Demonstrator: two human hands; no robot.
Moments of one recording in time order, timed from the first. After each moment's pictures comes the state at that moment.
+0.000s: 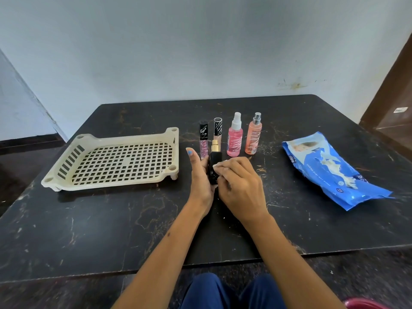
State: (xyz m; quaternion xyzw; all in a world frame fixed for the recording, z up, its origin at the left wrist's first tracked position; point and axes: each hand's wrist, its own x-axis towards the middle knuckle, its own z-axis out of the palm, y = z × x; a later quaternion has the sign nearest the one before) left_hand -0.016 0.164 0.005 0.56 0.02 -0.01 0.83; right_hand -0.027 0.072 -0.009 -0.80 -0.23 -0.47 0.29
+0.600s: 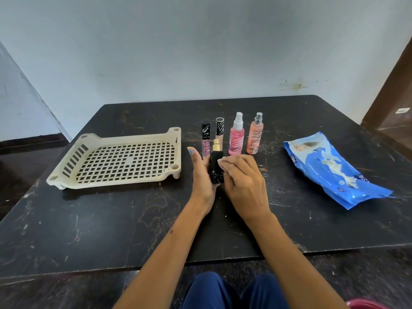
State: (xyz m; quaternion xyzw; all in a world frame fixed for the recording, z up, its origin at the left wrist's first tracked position) left_hand -0.015 0.164 0.004 0.56 0.01 -0.01 0.83; right_hand -0.026 0.070 -0.010 -0.81 -0.21 -0.47 0.29
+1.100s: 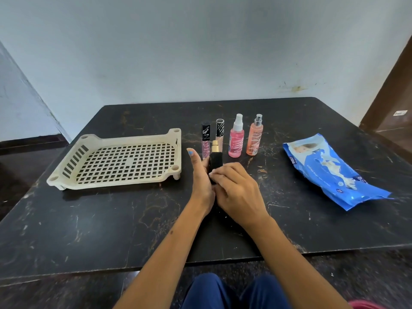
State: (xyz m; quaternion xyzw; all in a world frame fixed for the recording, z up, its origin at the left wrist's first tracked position) left_hand -0.013 0.165 0.002 0.56 0.02 -0.01 0.83; right_hand -0.036 0.076 -0.010 -0.81 -0.29 -0.44 0.27
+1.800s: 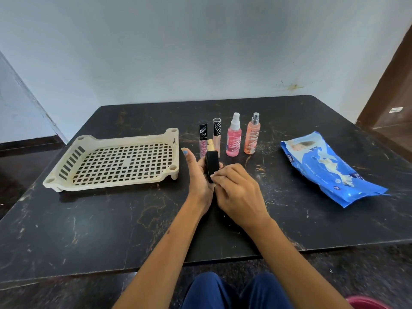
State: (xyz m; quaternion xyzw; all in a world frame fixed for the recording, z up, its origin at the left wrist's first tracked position) left_hand -0.014 0.165 0.006 0.51 0.04 -0.02 0.86; right_hand -0.042 0.071 -0.010 -0.82 -0.27 -0.43 0.26
